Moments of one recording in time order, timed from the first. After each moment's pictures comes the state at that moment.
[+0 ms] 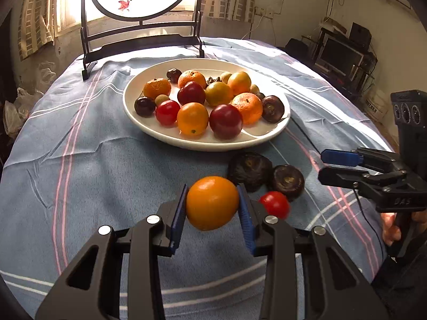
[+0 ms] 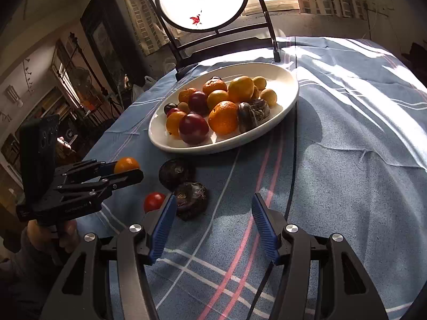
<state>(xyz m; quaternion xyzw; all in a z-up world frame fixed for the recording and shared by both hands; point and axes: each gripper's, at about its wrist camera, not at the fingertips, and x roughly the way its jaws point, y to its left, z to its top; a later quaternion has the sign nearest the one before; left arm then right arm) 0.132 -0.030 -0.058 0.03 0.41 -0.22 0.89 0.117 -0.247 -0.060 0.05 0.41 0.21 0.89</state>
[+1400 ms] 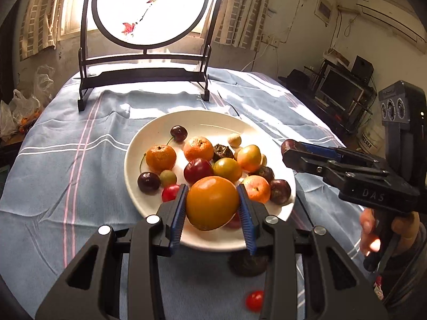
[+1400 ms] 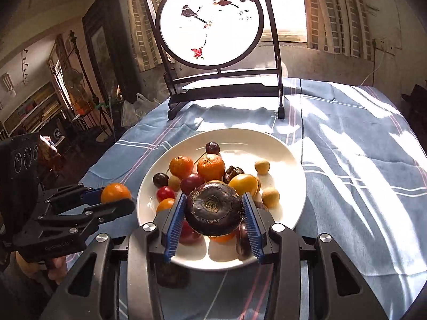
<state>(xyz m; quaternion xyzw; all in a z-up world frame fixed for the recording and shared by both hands) 0.226 -0.035 -0.013 -0.03 0.38 -0.23 0.90 0.232 -0.232 0.003 0.04 0.36 0.18 0.91</state>
